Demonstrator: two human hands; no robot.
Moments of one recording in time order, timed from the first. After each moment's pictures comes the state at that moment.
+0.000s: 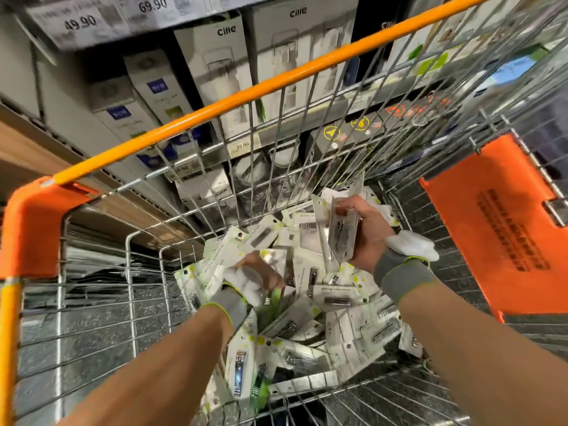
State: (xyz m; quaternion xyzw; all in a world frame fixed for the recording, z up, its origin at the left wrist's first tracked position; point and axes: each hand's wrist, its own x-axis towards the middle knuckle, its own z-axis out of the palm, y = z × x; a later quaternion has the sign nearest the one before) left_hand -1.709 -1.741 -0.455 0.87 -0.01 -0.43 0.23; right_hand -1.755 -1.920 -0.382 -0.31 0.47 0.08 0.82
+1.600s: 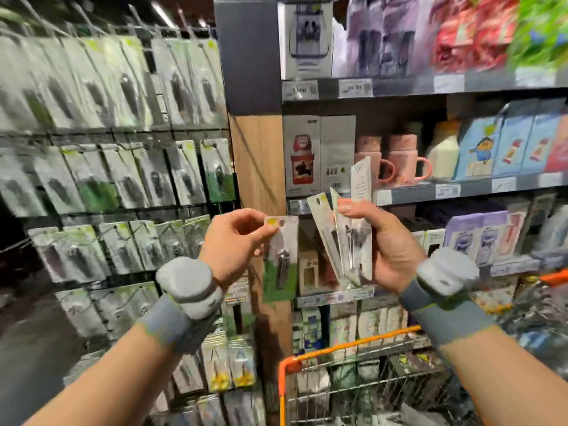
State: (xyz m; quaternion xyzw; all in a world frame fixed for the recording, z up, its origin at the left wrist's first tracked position) left_hand -1.730 -1.513 0.131 0.74 -0.22 0.14 0.62; right_hand -1.790 -1.704 0.148 -0.48 -0.11 -0.02 0.87
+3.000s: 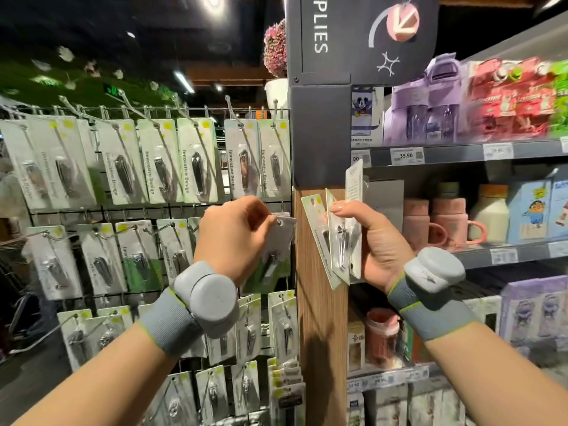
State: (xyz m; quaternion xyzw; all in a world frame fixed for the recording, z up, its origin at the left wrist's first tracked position) left_hand -1.653 -1.430 0.232 0.82 -0.23 0.41 0.33; right_hand -1.670 -1.617 0.223 -0.48 -0.13 -0.05 0.86
